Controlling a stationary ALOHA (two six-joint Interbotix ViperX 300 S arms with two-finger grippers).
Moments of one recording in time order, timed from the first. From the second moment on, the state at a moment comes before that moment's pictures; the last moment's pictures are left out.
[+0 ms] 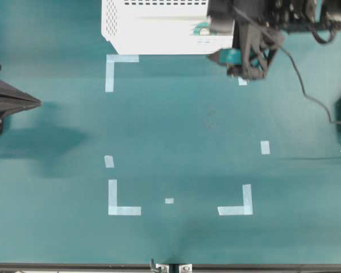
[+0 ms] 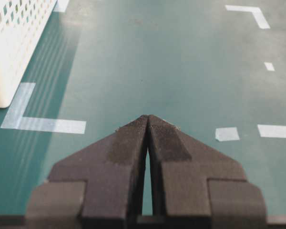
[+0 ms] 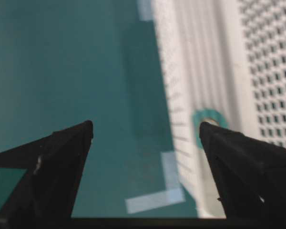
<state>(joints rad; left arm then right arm) 0.01 -1.45 1.60 -0.03 0.03 -0.04 -0.15 -0.24 0.32 -0.08 0.80 0.11</state>
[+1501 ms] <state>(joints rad) 0.01 -1.45 1.60 -0.03 0.03 -0.04 0.02 -0.68 0.74 -0.07 0.44 0.14</state>
